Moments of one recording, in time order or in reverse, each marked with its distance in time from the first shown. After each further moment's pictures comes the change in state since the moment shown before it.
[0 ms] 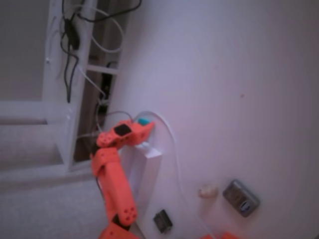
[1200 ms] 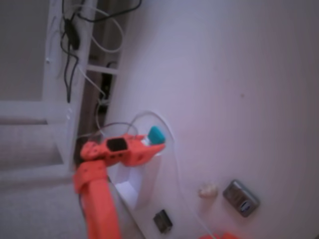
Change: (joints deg) arm 4.0 27.5 23.1 14.9 -0.3
